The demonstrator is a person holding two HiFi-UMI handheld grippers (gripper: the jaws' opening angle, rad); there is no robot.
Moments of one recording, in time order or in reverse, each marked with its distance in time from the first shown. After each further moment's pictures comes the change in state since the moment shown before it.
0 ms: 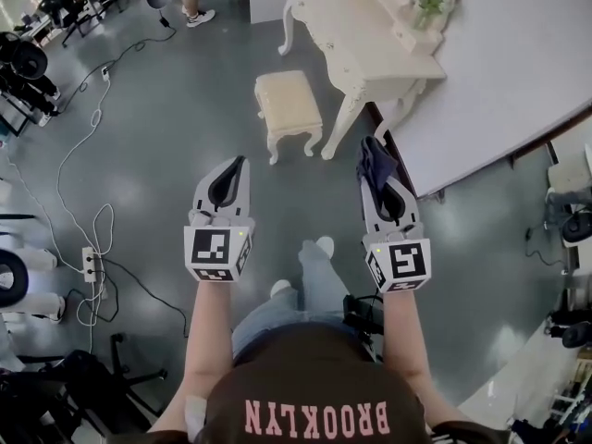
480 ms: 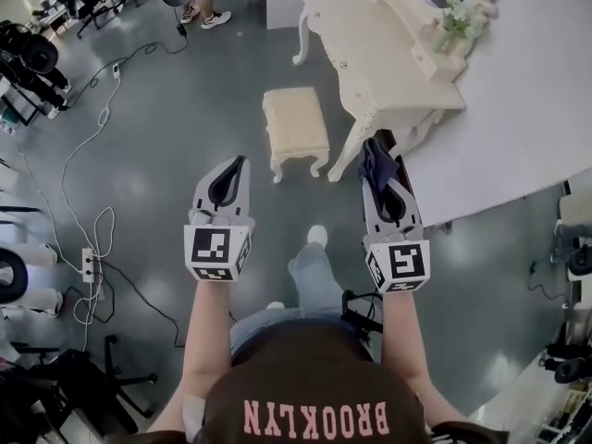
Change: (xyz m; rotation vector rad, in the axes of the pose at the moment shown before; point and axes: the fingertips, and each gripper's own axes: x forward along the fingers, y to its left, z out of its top) left arm 0.115 0.027 -0.010 0.027 0.019 0.077; right arm 0.113 -0.073 -0.023 0.012 -0.013 0.060
